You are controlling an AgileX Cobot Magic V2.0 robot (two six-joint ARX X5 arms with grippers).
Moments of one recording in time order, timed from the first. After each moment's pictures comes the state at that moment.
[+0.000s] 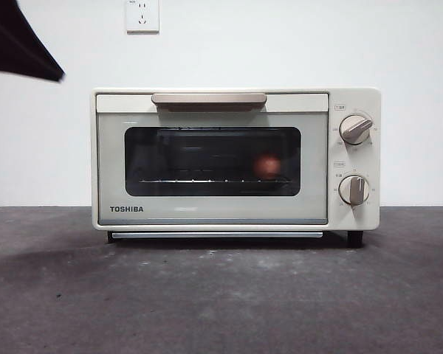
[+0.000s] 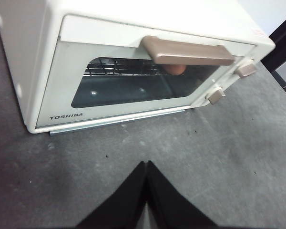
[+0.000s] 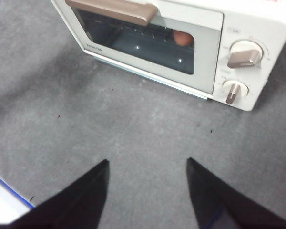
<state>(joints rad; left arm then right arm) -0.29 0.79 0.64 -0.29 0.41 -0.30 0.60 0.76 1.00 -0.88 -0.08 0.22</state>
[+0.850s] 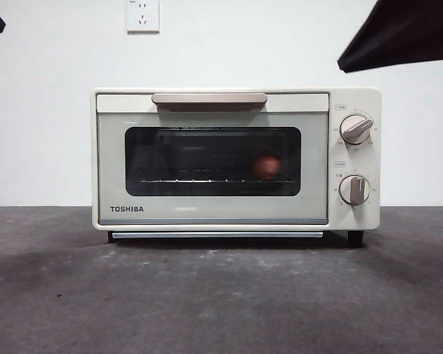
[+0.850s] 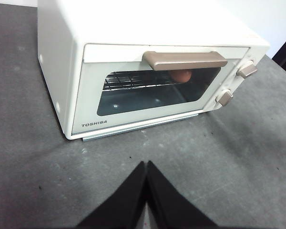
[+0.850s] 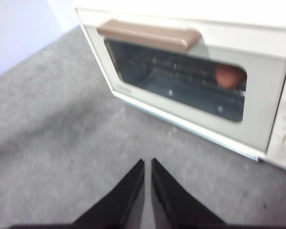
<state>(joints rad) -0.30 0.55 0.65 -0.47 0.30 -0.20 0.61 0.73 0.54 -0.13 -0.18 0.21</state>
